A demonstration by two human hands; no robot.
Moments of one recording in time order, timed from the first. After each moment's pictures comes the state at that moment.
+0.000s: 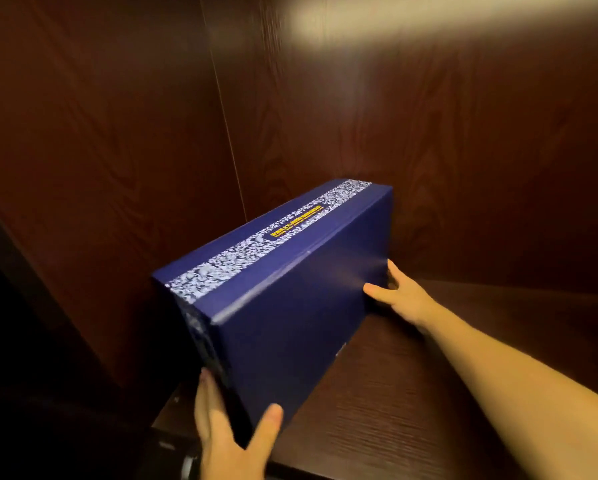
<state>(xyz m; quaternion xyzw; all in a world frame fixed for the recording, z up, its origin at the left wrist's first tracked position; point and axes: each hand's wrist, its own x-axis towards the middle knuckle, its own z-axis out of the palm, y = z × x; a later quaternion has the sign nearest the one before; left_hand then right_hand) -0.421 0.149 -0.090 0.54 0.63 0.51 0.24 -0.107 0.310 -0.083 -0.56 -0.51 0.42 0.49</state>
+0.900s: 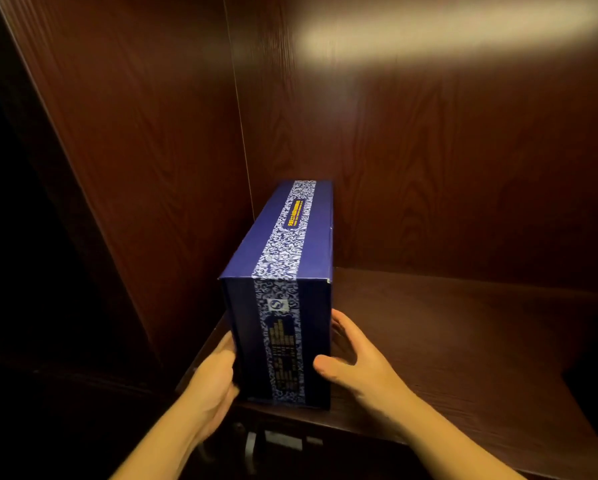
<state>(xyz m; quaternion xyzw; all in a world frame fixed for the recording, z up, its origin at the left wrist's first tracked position) -0.470 0.192 -0.061 0.44 0.43 0.47 0.64 -0.252 0.127 -0.051 -0.48 -0.57 0.47 0.48</state>
